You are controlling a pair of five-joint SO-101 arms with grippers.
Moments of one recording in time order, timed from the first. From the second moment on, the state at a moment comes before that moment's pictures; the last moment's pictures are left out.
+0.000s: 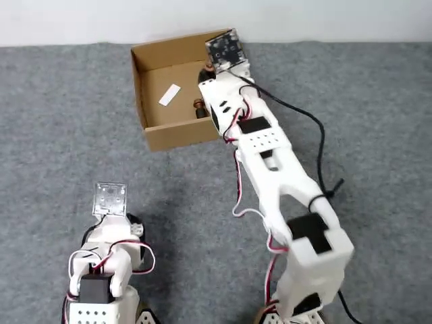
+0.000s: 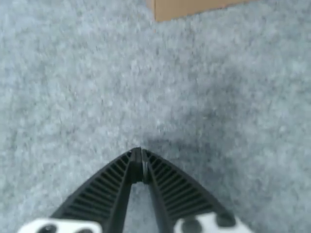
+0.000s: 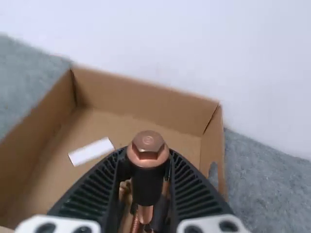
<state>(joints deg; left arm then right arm) -3.2 -103.3 96.9 69.2 6.8 -21.3 17.6 2.9 7.7 10.2</state>
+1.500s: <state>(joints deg) -3.2 -103.4 96.9 70.9 6.8 -19.0 5.4 -4.3 53.9 3.8</state>
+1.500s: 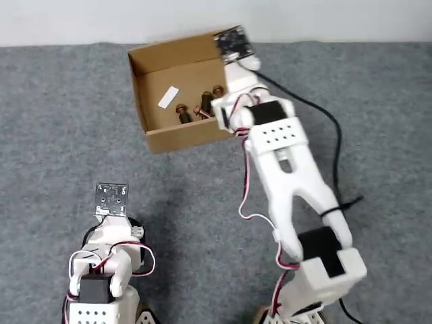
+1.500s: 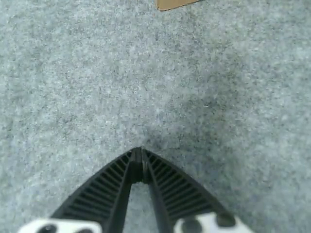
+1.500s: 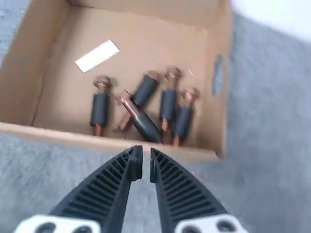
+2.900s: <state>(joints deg) -3.2 -103.4 96.9 70.9 6.8 -4.4 -100.6 67.1 82.1 -5.1</state>
